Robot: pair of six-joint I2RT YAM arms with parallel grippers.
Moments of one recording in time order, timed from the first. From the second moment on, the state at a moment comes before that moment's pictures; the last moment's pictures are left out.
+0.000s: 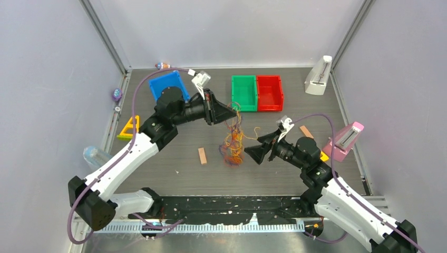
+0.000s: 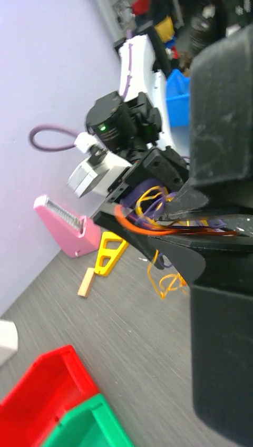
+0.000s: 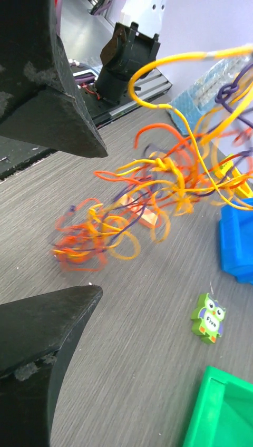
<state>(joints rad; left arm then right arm) -0.66 1.18 1.11 0.01 0.57 -0.54 0.60 0.62 0.37 0.14 -0.31 0.39</state>
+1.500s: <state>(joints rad) -0.79 1.55 0.73 0.09 0.25 -0.50 0.60 1.27 0.43 0.19 -0.24 0.50</state>
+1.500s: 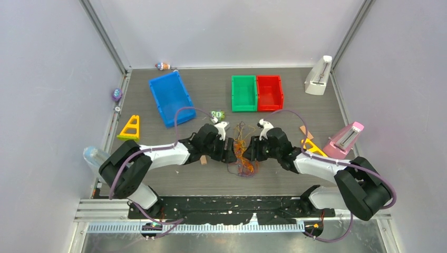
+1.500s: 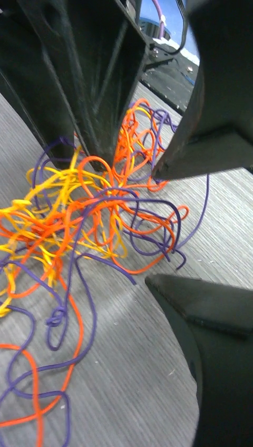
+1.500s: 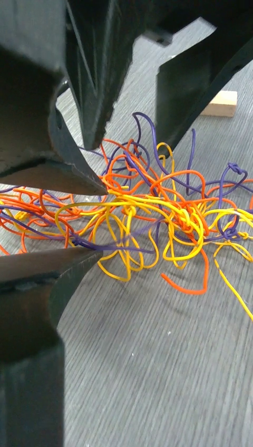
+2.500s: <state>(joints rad) -0.56 0.97 0.41 0.03 0.07 -0.52 0.59 0.82 0.37 -0.16 0.30 0.63</state>
